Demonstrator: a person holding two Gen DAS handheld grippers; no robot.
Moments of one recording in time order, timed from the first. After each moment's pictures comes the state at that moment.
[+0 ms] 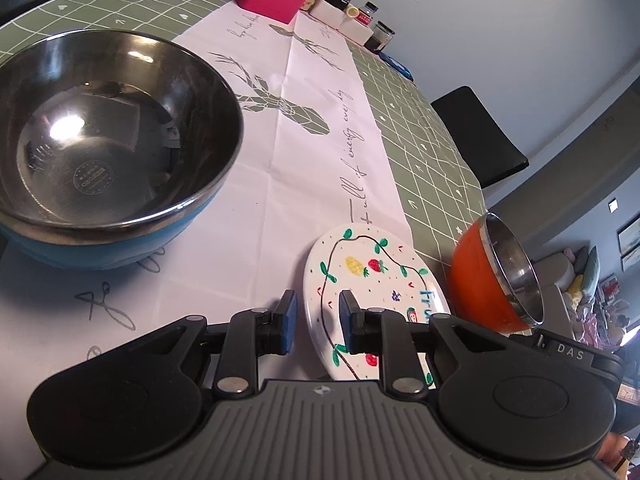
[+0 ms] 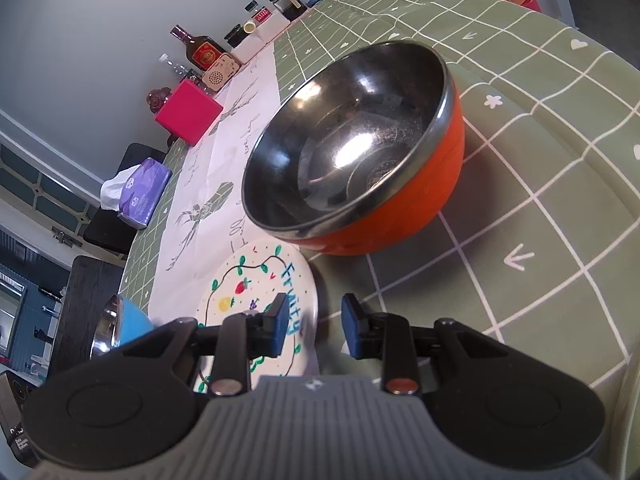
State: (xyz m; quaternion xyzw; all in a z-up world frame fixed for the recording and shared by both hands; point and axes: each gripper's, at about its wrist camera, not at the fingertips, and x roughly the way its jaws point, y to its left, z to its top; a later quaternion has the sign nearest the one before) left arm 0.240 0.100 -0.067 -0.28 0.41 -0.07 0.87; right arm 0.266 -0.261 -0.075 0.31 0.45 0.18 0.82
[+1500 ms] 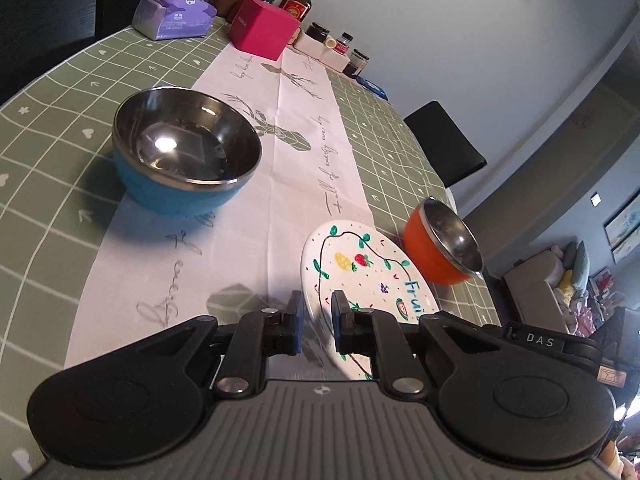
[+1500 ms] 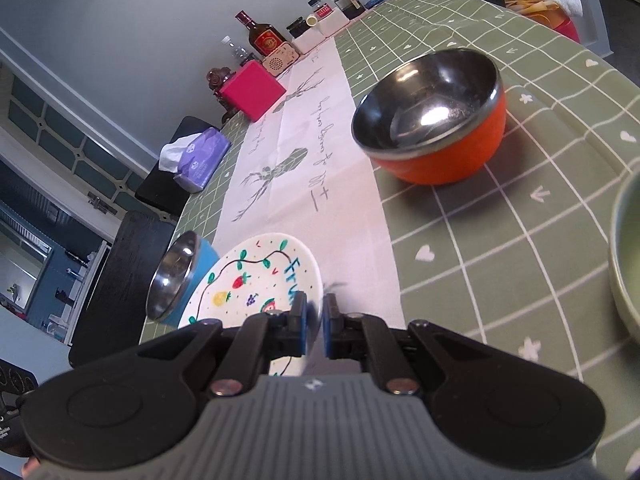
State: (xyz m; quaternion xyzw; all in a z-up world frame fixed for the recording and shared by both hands) left arm 0.129 0.113 -0.008 -0.26 0.37 -0.08 0.89; right arm 0.180 -0.245 -0.031 0.29 0.43 0.24 0.82
